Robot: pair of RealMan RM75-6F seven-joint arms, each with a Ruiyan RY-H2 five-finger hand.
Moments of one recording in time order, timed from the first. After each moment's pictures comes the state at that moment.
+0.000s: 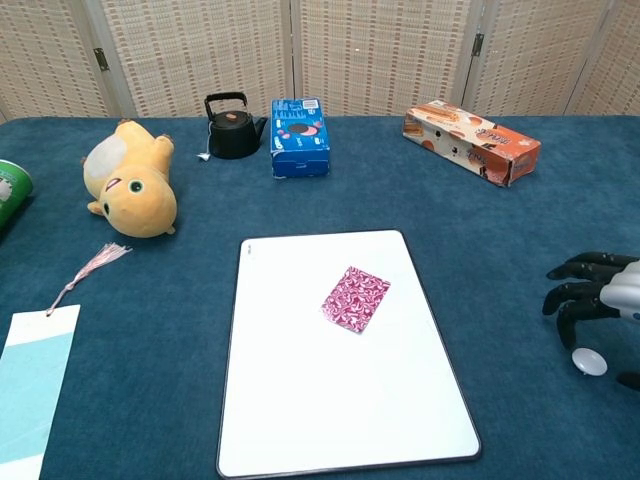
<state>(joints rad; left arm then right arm) -0.12 -1.13 -0.03 -1.65 1.47 1.42 0.13 0.48 -1.31 -0.19 -1.47 -1.58 1.05 -0.26</state>
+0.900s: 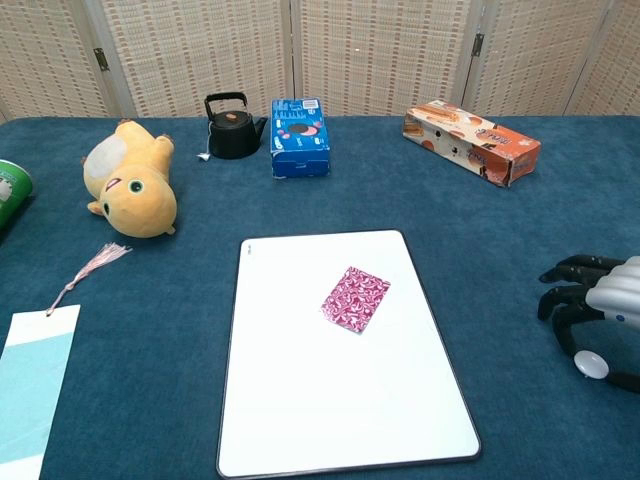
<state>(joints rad) -0.11 -1.13 -0.03 -1.63 1.47 1.43 0.10 0.47 -1.35 -0.15 -1.43 -1.57 0.99 -0.28</state>
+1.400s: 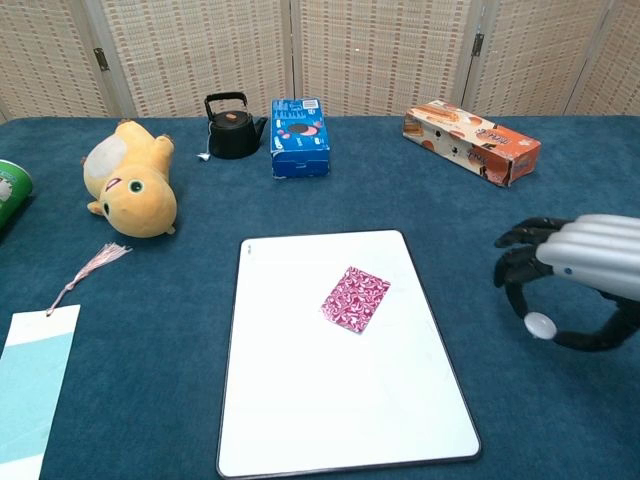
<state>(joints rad) -0.10 -1.12 -0.02 -1.64 1.48 1.44 0.09 0.57 -1.31 -0.04 -1.57 -1.52 0.91 -0.31</state>
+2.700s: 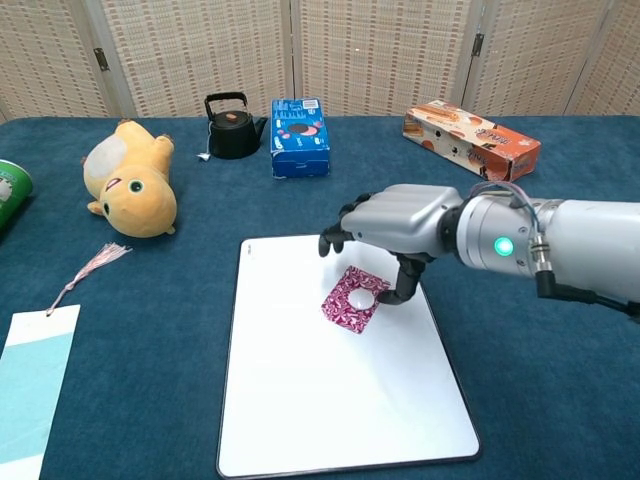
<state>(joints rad) -0.09 -1.11 -0.02 -1.63 1.48 1.46 0.03 0.96 -1.58 0.08 -1.55 -0.95 0.78 -0.71</state>
